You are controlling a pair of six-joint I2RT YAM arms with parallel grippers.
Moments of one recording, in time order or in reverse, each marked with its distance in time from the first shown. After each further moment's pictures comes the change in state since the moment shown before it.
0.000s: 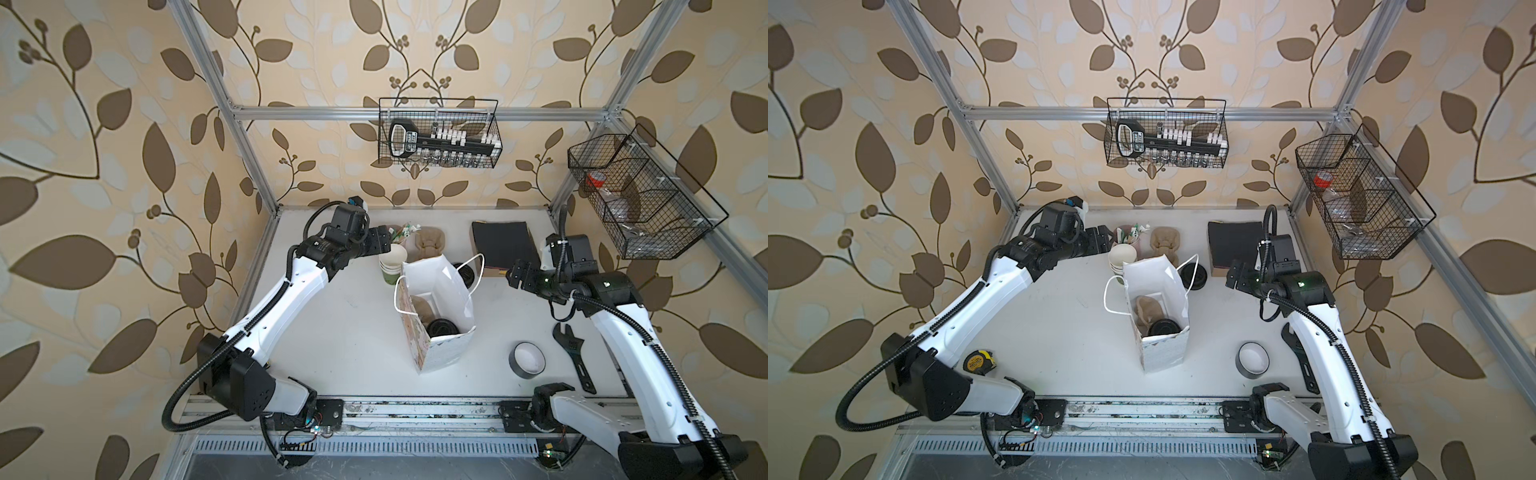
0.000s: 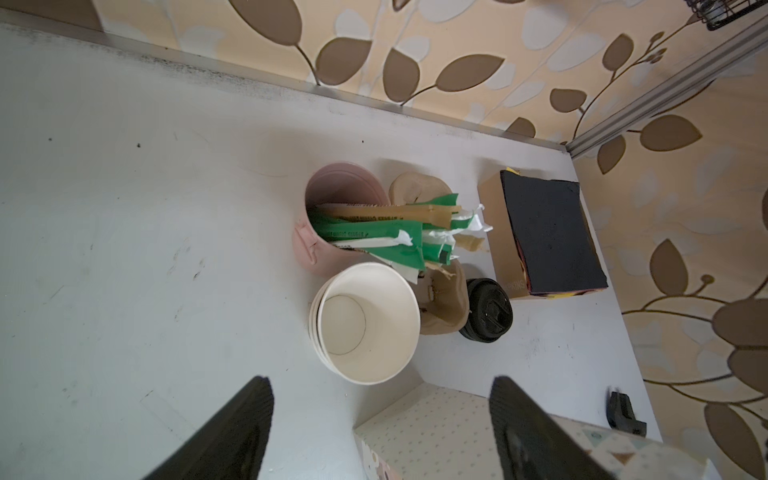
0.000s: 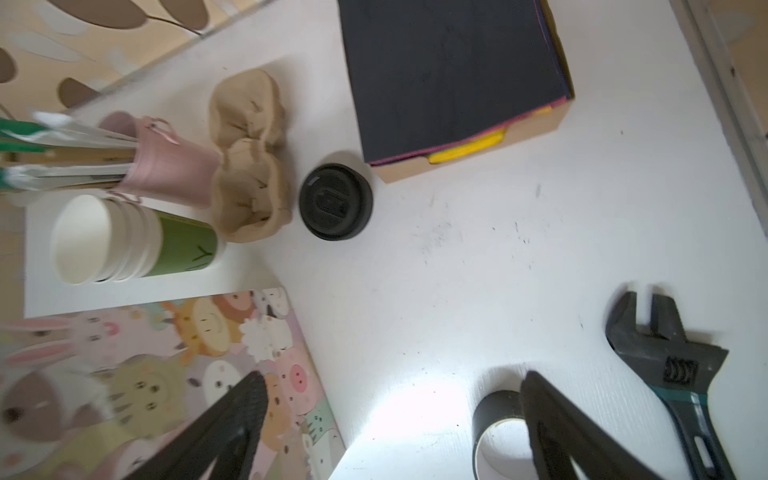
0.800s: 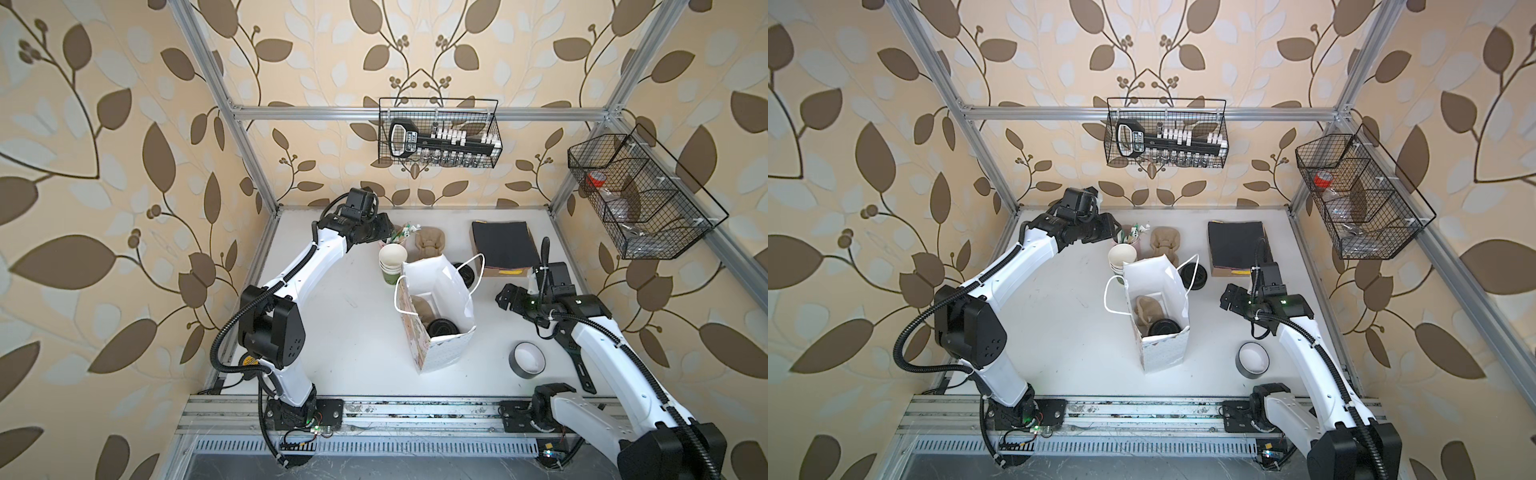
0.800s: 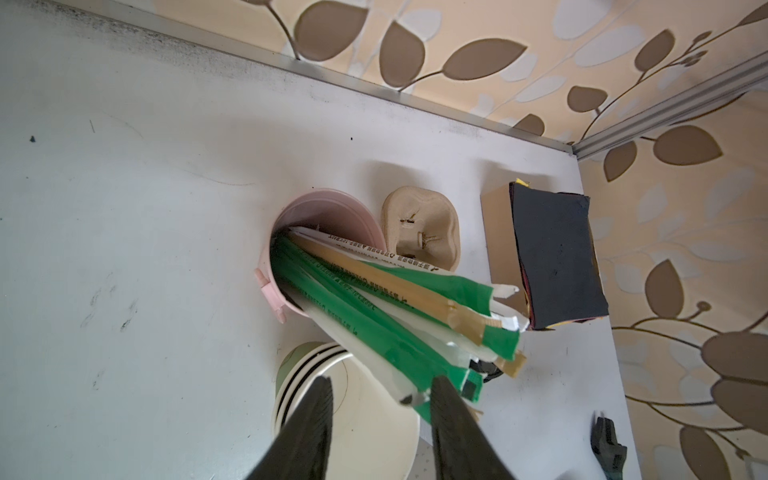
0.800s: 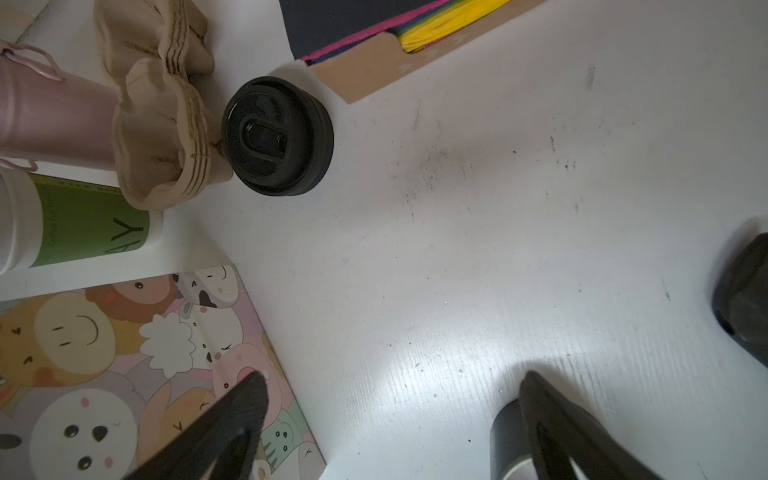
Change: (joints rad) left arm 0.059 0.288 0.208 0.019 0.115 -0.013; right arm -0.010 -0.036 -0.311 0.208 -0.087 0.051
